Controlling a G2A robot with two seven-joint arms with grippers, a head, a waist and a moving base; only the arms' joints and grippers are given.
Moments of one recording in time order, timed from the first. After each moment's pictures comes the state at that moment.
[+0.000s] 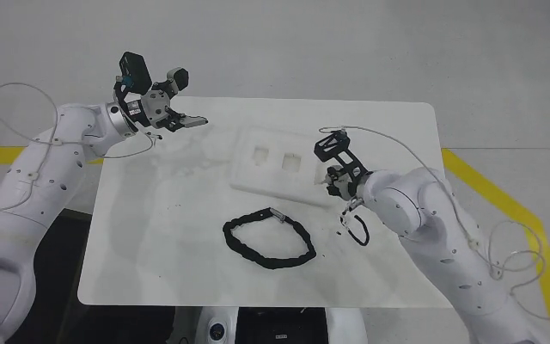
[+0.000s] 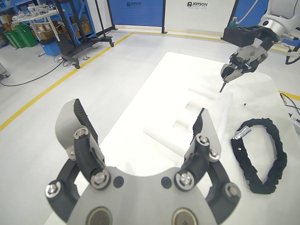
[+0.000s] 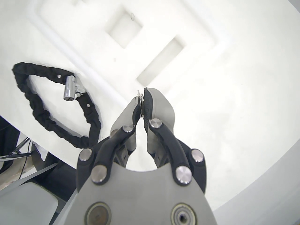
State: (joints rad) left arm 0.38 -0.78 -0.60 -0.98 0.95 -0.95 0.49; right arm -0.97 -1.09 1.07 -1.94 -0.88 0.07 1.27
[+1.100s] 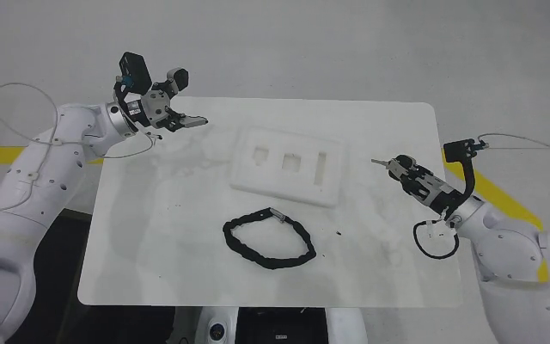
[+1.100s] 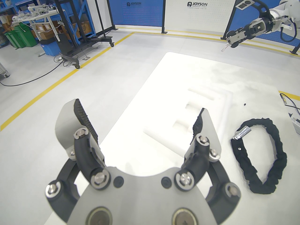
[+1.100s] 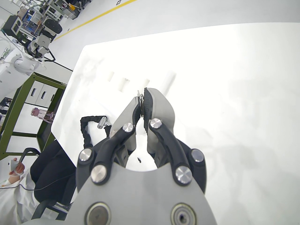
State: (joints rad) left arm 0.38 -0.78 -0.60 -0.98 0.95 -0.95 0.49; right arm -1.49 -1.03 1.71 -1.98 -0.39 -0.22 0.72
